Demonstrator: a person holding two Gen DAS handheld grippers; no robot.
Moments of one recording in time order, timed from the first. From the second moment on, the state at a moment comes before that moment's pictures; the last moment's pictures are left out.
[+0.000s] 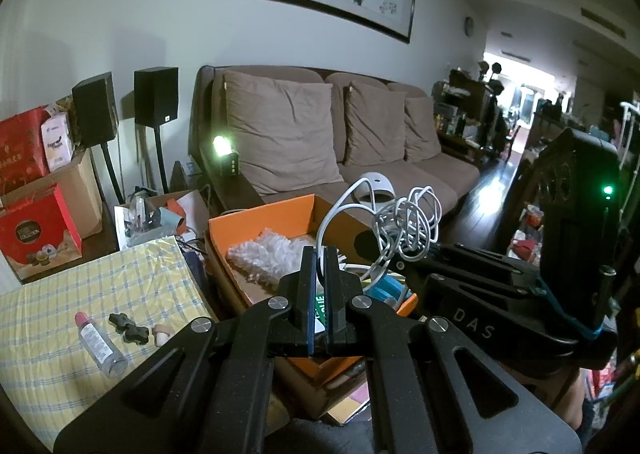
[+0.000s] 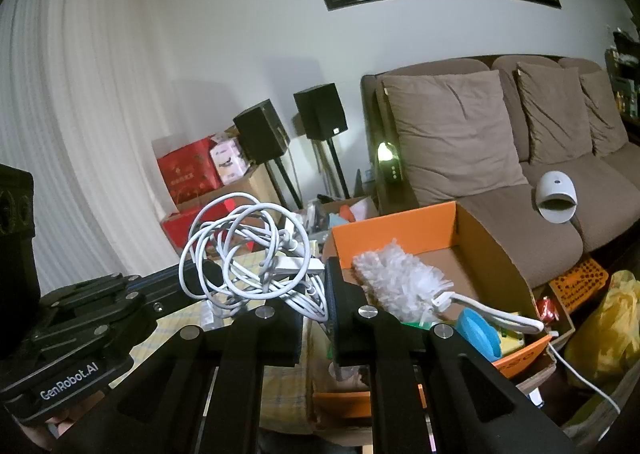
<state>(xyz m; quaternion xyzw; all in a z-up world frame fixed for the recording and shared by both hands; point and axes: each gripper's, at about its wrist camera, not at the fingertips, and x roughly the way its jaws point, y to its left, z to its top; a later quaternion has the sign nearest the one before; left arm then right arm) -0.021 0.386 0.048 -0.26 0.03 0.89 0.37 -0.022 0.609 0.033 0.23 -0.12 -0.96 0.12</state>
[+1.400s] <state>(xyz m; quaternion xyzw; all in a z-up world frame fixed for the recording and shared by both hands) -0.024 0.406 0.038 -0.27 0.03 0.88 0.39 -0.022 0.623 0.034 0.22 -0.11 -0.96 0.10</state>
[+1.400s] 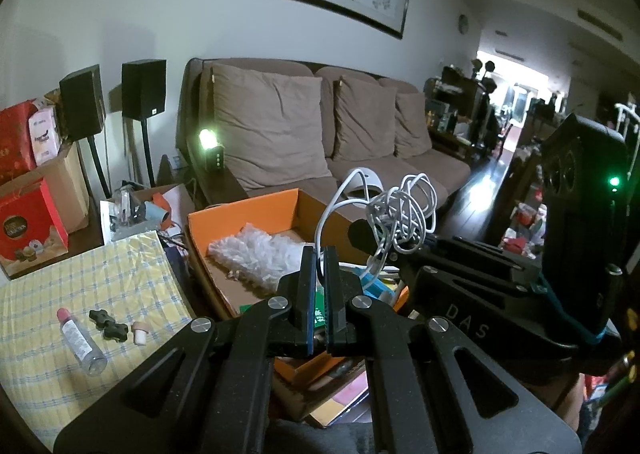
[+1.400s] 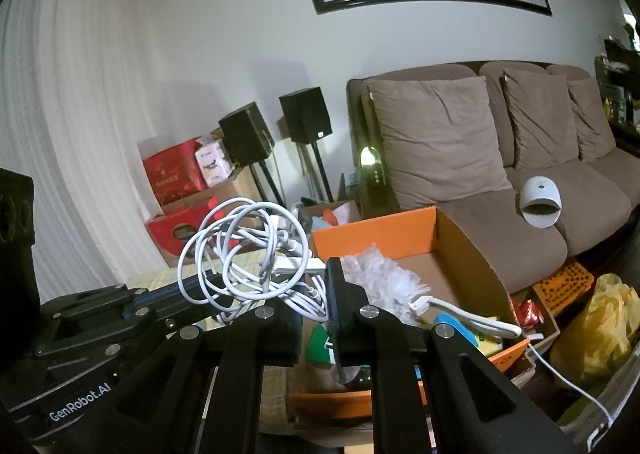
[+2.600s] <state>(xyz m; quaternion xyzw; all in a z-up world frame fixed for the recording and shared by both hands) -0.017 0.411 0.042 -0.27 0.02 0.88 0.40 -0.019 0.639 0.035 0.23 -0.12 -0.96 0.07</state>
